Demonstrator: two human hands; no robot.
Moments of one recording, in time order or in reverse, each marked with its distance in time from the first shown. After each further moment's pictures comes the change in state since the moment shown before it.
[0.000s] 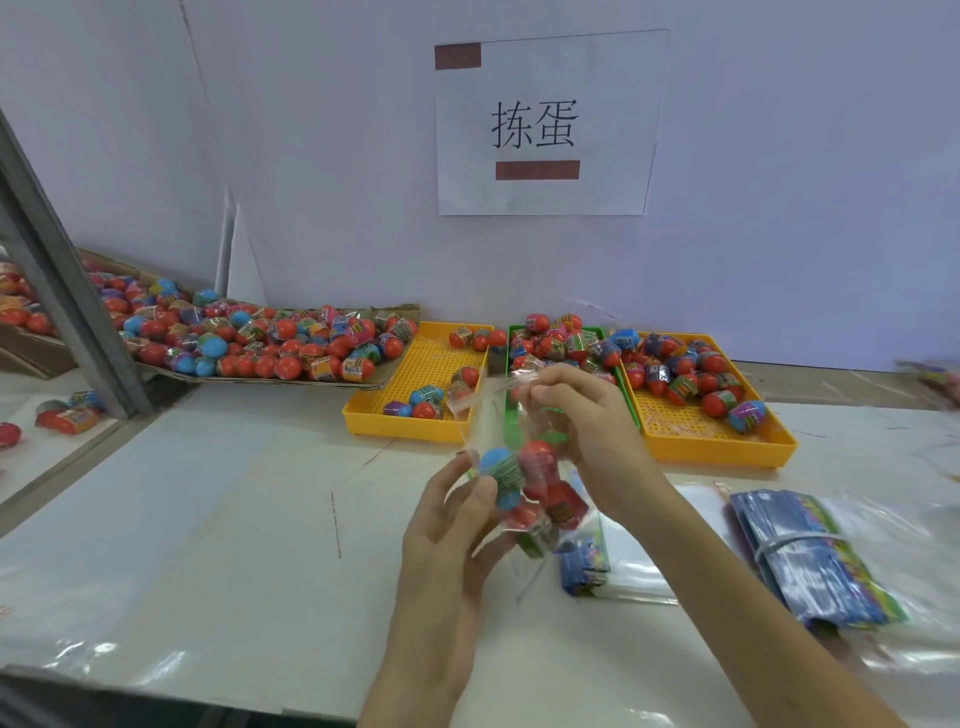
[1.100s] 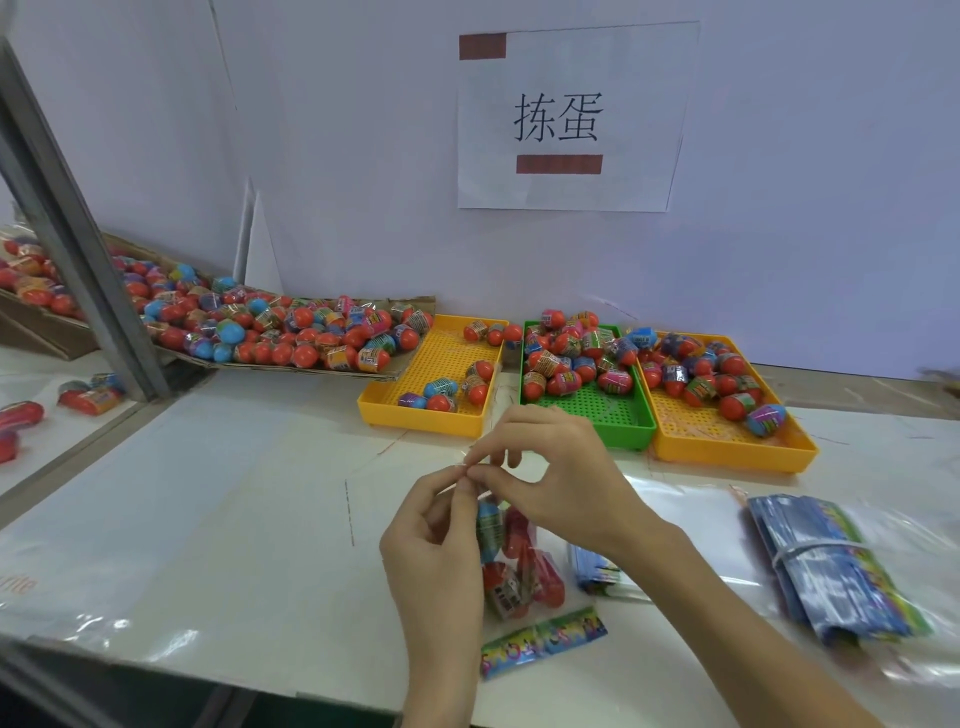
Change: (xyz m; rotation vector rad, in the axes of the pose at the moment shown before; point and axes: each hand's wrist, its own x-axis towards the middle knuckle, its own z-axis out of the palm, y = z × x) left_hand -0.001 -0.011 0.000 0.419 0.436 0.369; right_hand -0.012 0.023 0.017 -0.782 -0.277 -0.649
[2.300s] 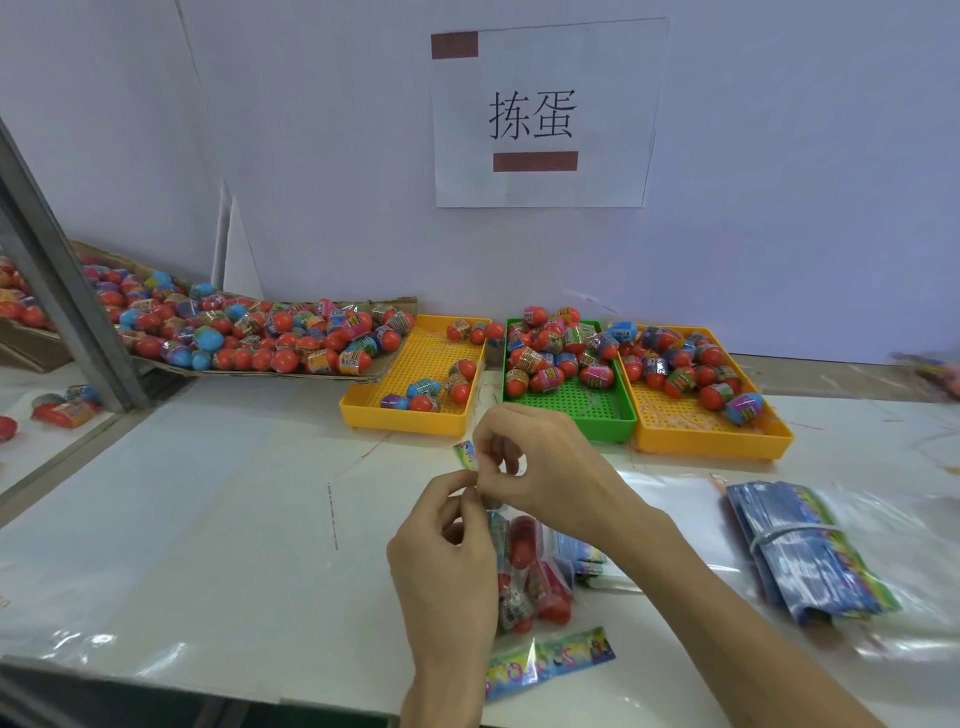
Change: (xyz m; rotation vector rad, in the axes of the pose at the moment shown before) left_hand -0.008 -0.001 0.006 0.368 -0.091 0.175; right_hand -0.001 0.001 -0.007 -0.063 -0.070 0.074
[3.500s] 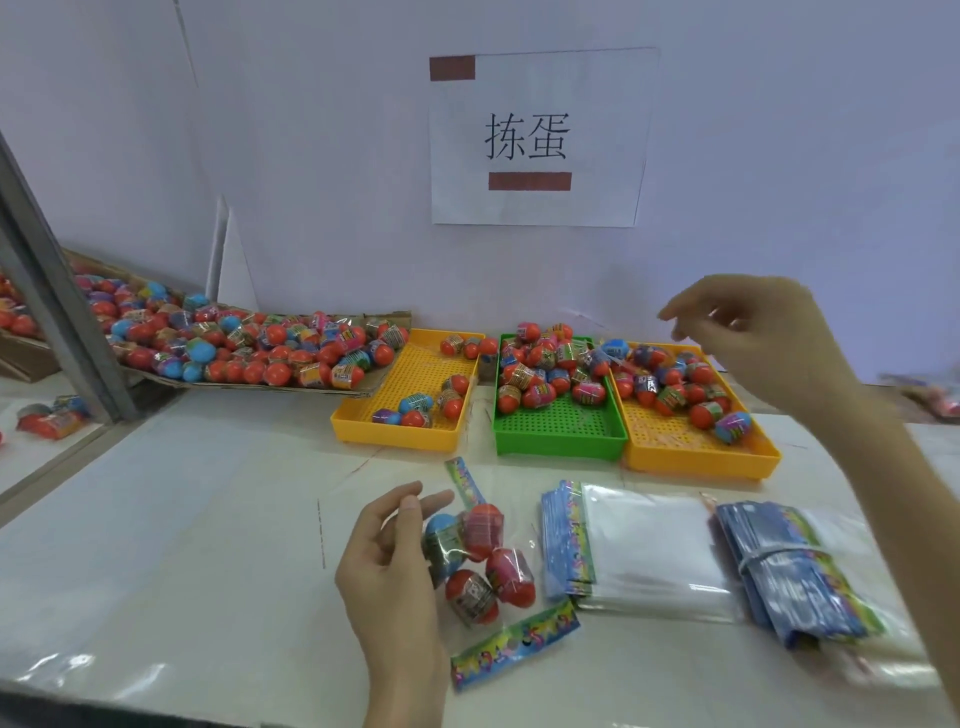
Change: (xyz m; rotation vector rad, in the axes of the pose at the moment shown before) left_hand 0.012 -0.010 -0.006 -0.441 0.180 -0.370; right_hand 0.001 0.045 -0.165 -0.202 0.361 0.304
